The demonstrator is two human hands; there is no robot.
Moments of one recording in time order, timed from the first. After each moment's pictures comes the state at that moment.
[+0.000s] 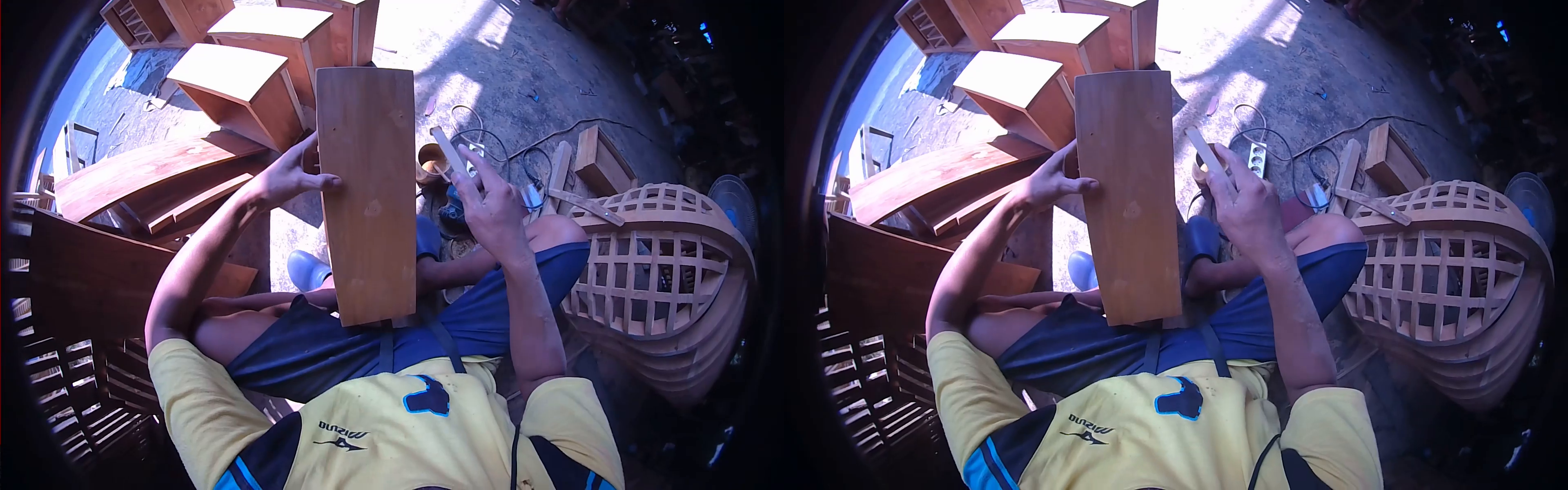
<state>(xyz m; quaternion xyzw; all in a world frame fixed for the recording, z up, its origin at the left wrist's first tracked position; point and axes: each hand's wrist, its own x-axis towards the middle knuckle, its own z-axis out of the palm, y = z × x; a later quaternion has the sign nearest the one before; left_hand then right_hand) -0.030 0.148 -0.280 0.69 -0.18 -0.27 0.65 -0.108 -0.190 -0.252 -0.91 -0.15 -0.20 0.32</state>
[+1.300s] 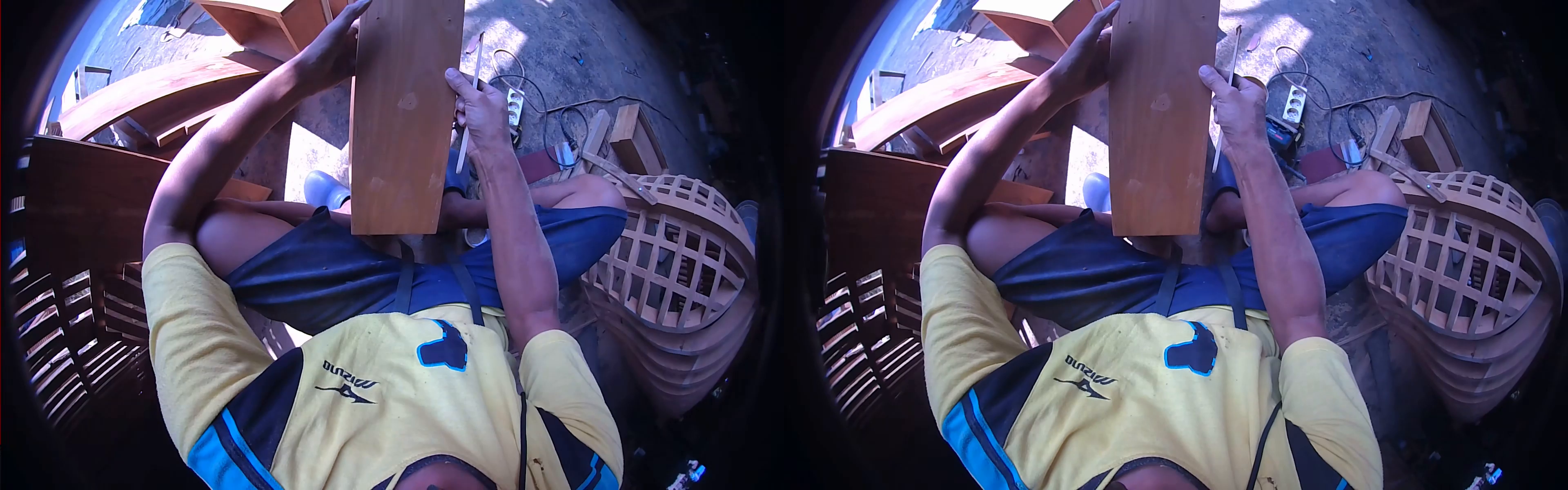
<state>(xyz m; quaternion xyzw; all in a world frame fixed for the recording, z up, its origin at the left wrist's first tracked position) 0.004 0.127 -0.287 0.53 -0.16 -0.30 0.78 -0.068 -0.118 -0.319 -0.60 0.12 0.06 0.79</state>
